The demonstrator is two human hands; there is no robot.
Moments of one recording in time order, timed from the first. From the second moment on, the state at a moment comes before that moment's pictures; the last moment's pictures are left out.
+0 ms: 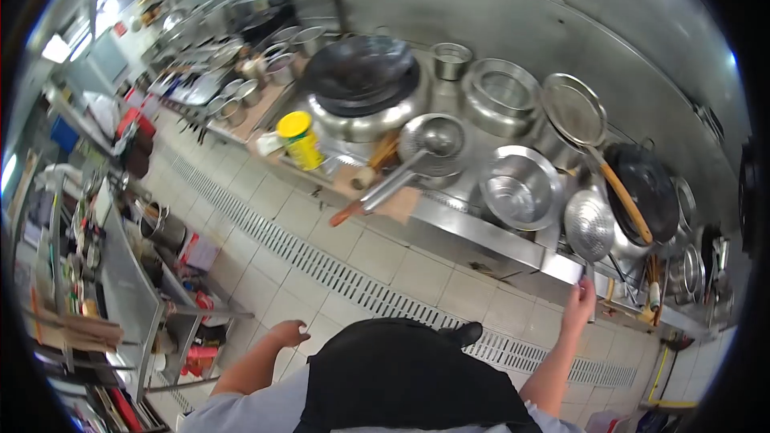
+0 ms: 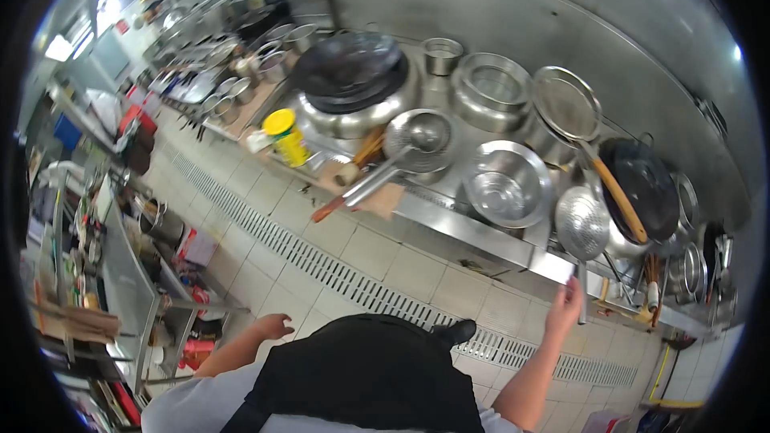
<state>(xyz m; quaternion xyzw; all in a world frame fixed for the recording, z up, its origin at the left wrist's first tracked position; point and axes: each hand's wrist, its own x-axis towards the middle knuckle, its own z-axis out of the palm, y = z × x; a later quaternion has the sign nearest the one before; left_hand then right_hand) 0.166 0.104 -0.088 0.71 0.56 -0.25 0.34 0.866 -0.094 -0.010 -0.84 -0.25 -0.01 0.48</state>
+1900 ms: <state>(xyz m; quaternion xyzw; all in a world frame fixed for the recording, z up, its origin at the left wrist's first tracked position) 0.026 0.856 -0.062 0.95 0.25 0.16 0.10 0.285 0.567 0.085 -0.73 -0.42 0.18 0.50</state>
